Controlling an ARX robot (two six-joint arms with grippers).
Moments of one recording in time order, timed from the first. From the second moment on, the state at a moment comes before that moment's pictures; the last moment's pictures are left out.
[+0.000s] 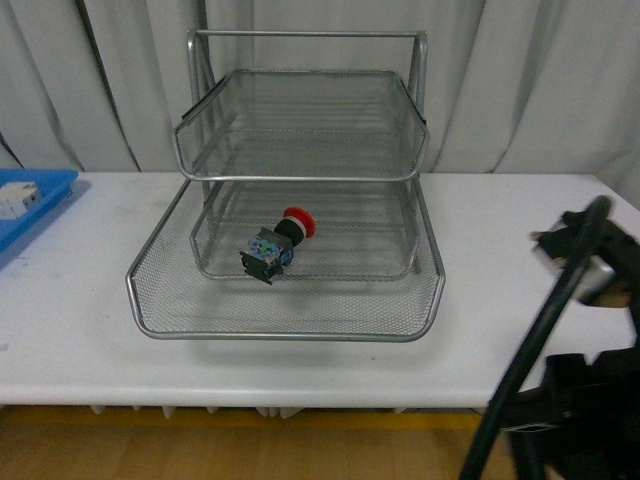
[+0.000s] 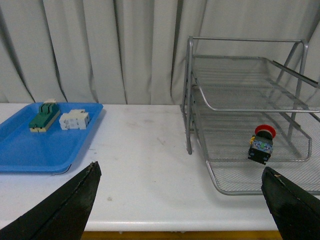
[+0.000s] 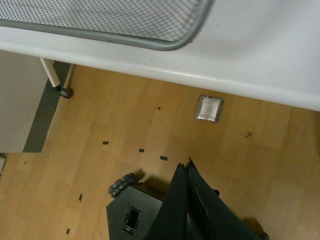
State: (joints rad) left arm 0.00 0.01 0.01 0.00 0.00 0.00; right arm 0.31 1.56 0.57 0.14 -0.28 0.17
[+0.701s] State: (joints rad) left arm 0.00 0.01 0.01 0.00 0.00 0.00; right arm 0.57 2.12 1.24 0.03 0.01 0.29
